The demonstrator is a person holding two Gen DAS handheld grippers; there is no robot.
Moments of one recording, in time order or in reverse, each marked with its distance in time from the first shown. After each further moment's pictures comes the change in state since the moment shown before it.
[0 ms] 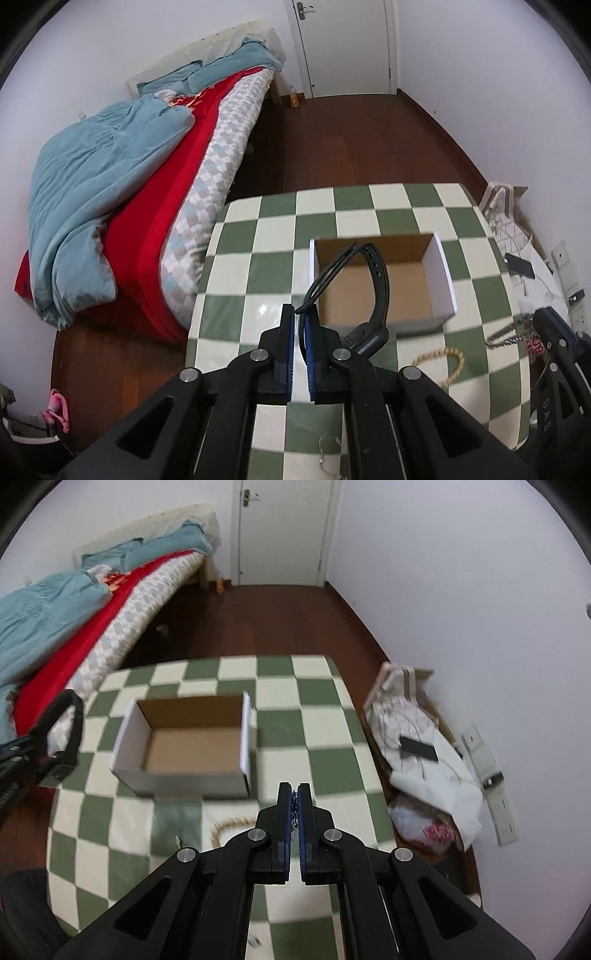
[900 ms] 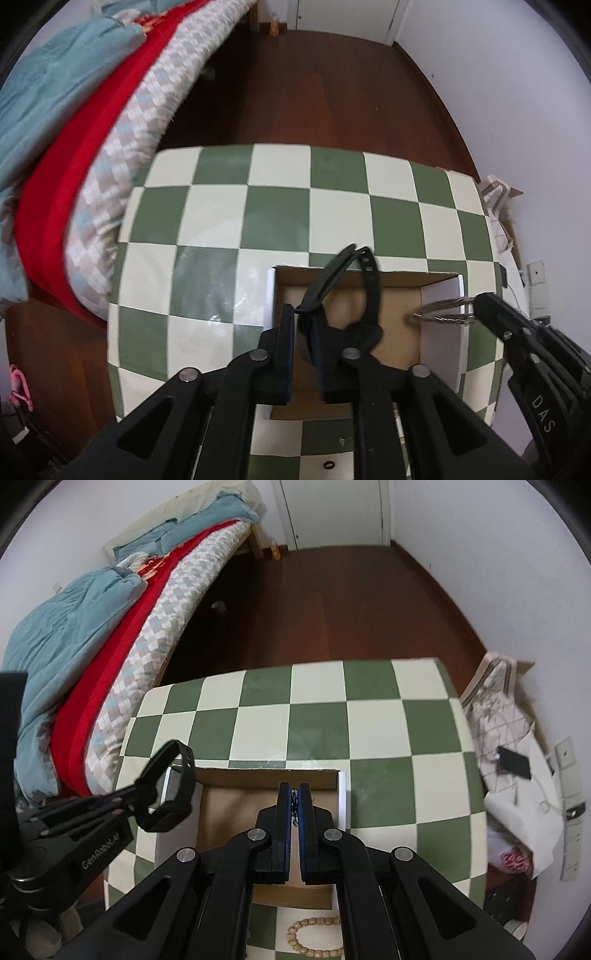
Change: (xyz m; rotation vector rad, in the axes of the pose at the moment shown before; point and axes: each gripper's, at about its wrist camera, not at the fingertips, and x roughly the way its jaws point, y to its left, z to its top) left arm 0.149 -0.004 0.067 -0.111 0.324 -0.238; right arm 0.139 0.041 0.114 0.029 0.204 0.319
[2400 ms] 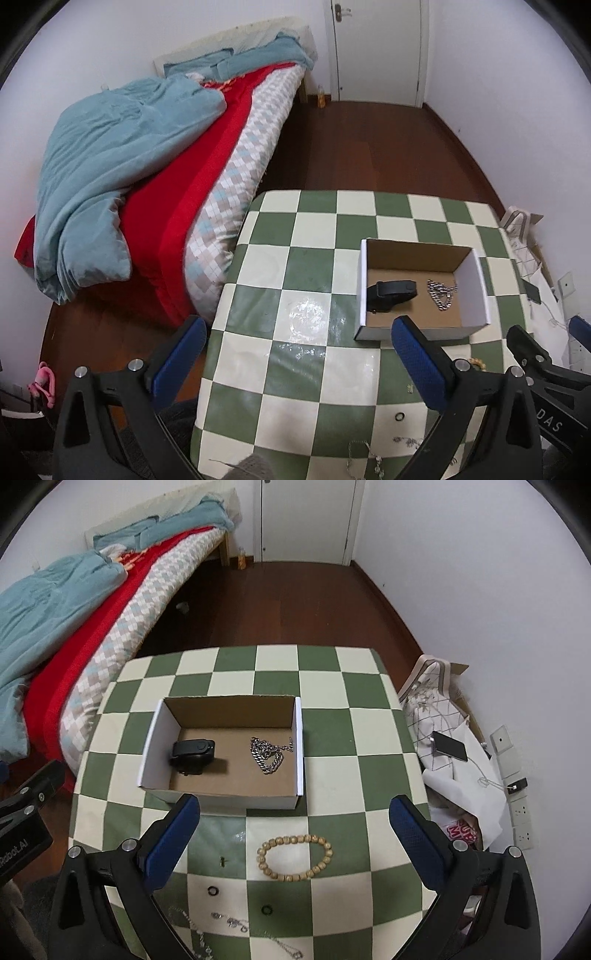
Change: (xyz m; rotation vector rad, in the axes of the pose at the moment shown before) left arm -0.125 0.041 -0.126 -0.015 -0.347 0.227; right arm -0.088 0.032 -0.101 -0.040 -0.089 -0.254
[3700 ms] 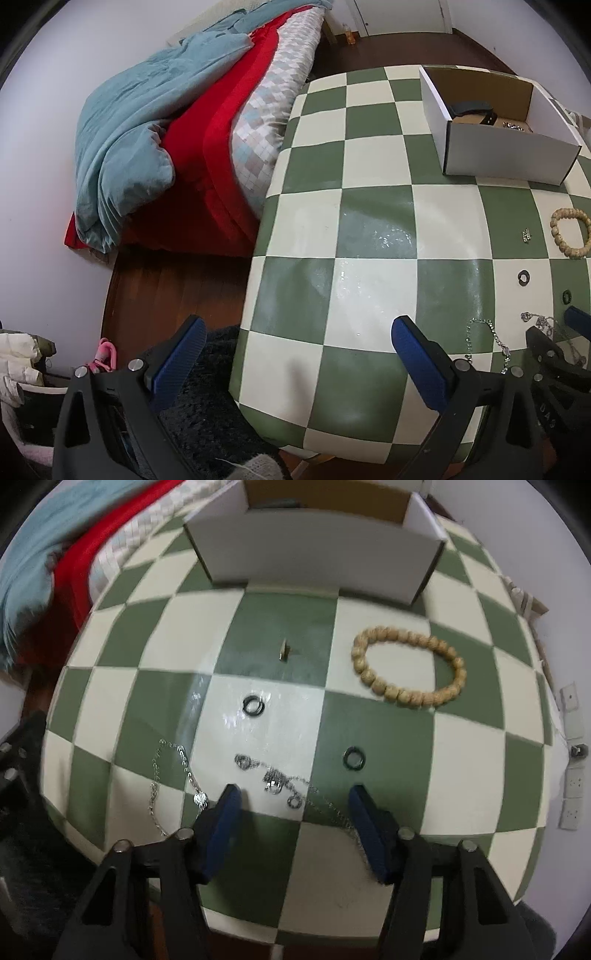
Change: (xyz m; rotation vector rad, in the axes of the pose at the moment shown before) left arm 0.065 0.013 -0.141 0.111 0.206 0.287; right arm 0.089 0.052 -0.163 -0.204 0.302 0.156
